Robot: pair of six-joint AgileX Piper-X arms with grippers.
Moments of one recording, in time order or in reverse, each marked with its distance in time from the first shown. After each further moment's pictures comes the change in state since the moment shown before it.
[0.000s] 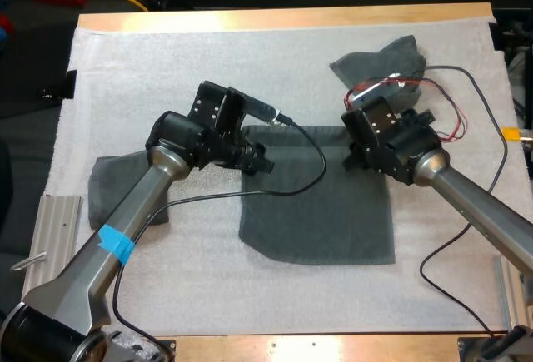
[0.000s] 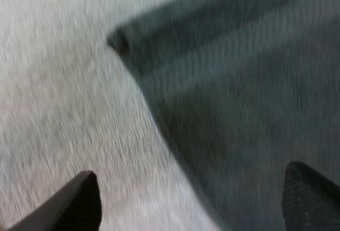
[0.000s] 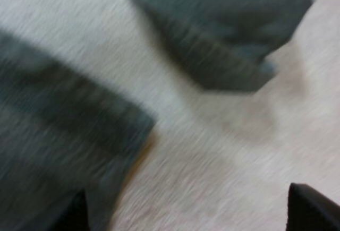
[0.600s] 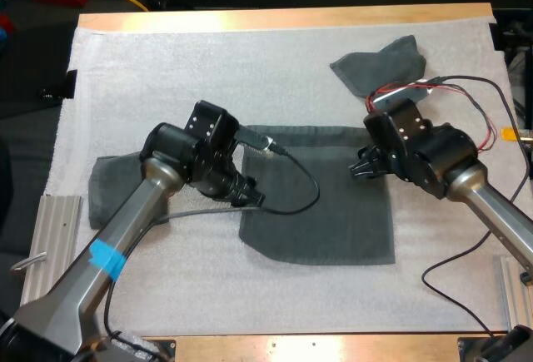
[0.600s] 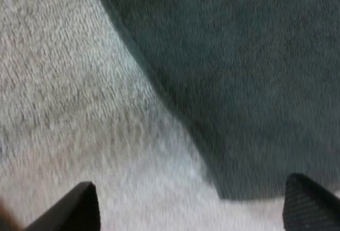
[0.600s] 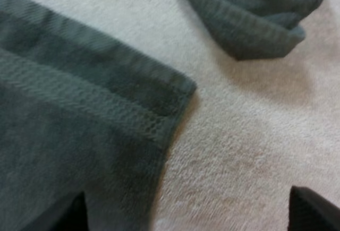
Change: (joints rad) left arm -0.002 -0.086 0.084 0.178 0.074 -0.003; right arm 0.000 -0.185 0.000 0.158 -0.169 0.118
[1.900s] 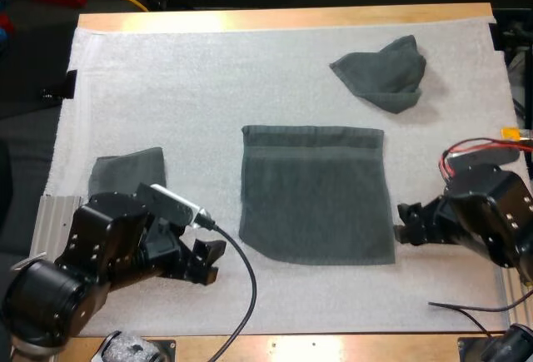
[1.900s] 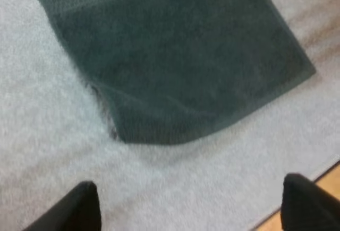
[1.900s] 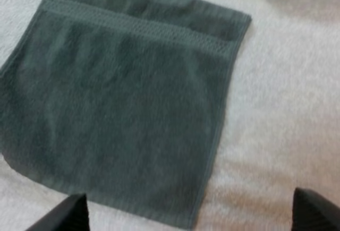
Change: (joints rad) left arm 0.000 -0.697 0.093 0.172 0.199 -0.131; right arm 0.137 -0.504 0.000 0.394 -0.146 0.307
